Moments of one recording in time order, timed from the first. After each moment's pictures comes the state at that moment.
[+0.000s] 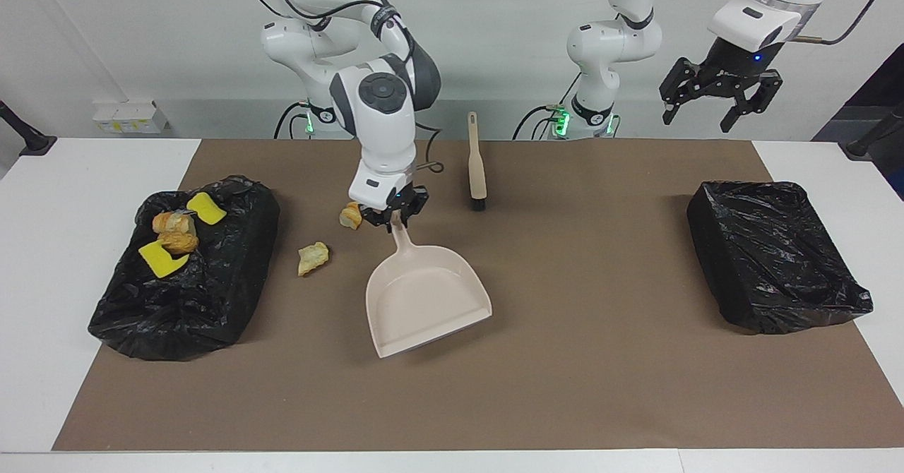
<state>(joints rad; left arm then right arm) 0.08 0.00 -0.23 -1.38 -0.05 1.42 0.03 0.31 0.25 0.17 -1.76 -0.07 1.97 0.27</state>
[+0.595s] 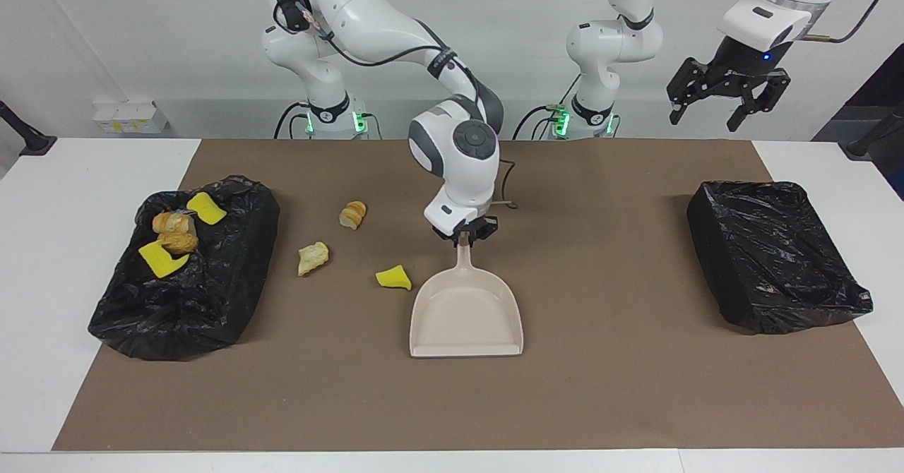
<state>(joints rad) -0.07 0.00 -0.07 -1.38 -0.05 1.42 0.03 0.47 0.56 0.17 -1.50 -0.07 1.98 0.67</state>
